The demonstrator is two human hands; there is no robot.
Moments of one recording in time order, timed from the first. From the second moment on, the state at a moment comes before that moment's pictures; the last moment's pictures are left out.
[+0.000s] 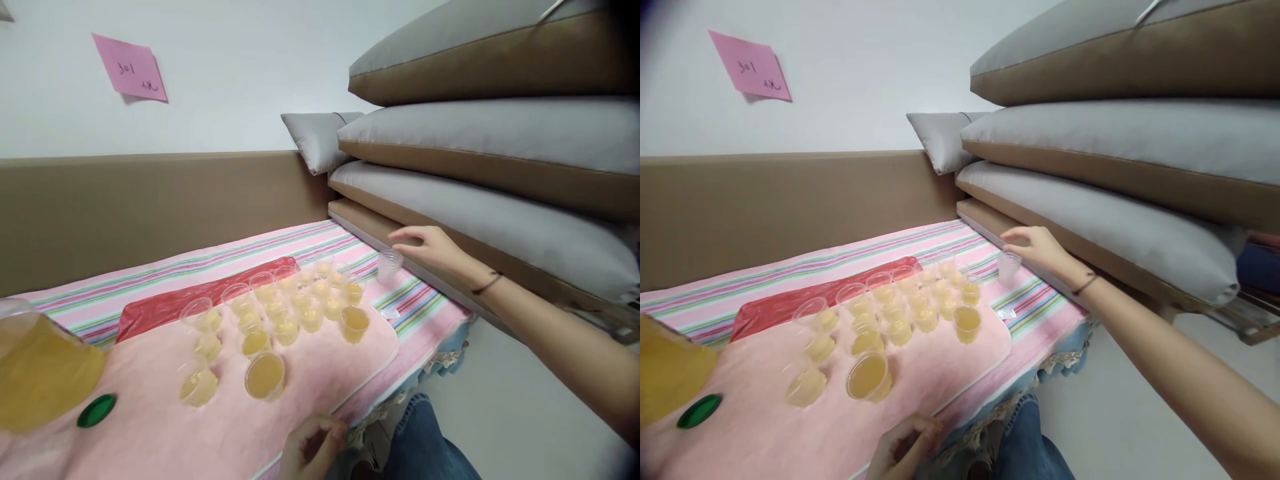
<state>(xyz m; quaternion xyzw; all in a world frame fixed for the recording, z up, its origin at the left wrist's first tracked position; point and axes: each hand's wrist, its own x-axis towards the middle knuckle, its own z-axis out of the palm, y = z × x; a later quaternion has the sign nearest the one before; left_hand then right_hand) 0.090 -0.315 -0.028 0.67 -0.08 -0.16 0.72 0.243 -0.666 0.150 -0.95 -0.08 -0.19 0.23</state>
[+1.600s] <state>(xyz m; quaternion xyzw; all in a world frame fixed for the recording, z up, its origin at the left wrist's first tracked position) 0.066 -0.271 0.019 0.70 -0.12 -0.06 0.70 0.153 -0.474 -0.007 -0.72 0.06 -0.20 0.66</state>
